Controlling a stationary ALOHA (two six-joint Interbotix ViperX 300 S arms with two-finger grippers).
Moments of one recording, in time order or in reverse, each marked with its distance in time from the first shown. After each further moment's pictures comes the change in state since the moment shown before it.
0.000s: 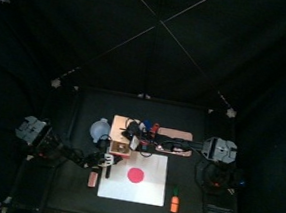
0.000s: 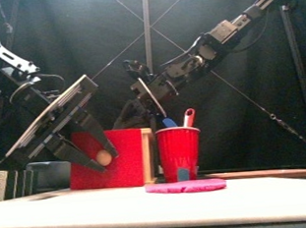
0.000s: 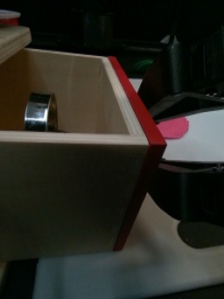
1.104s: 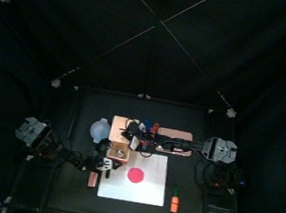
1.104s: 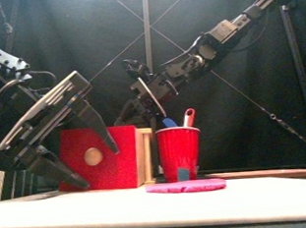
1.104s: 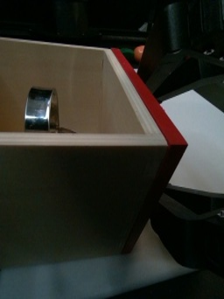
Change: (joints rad) left arm -0.020 -0.057 0.021 0.061 0.000 0.032; right arm 0.000 0.000 -0.003 -0.005 0.002 0.000
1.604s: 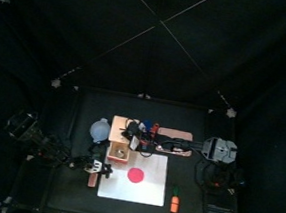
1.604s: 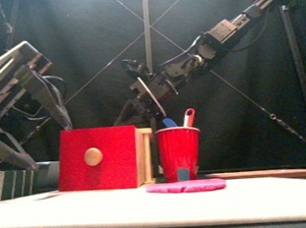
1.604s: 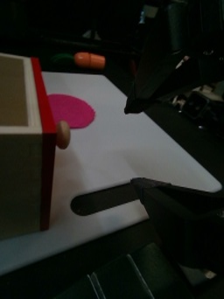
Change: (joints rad) left arm -0.080 -0.313 0.196 0.107 0.163 0.005; right arm 0.002 0.002 -0.012 0.006 0.011 0.002
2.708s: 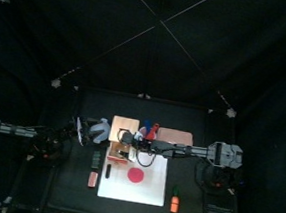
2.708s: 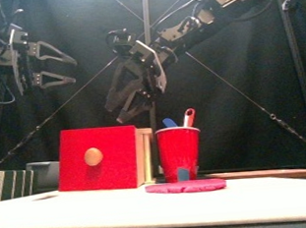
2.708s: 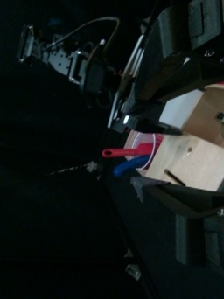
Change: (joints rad) left arm 0.669 -0.546 0.241 0.808 -0.333 0.548; right arm 0.144 -0.034 -0.153 0.051 0.357 0.002
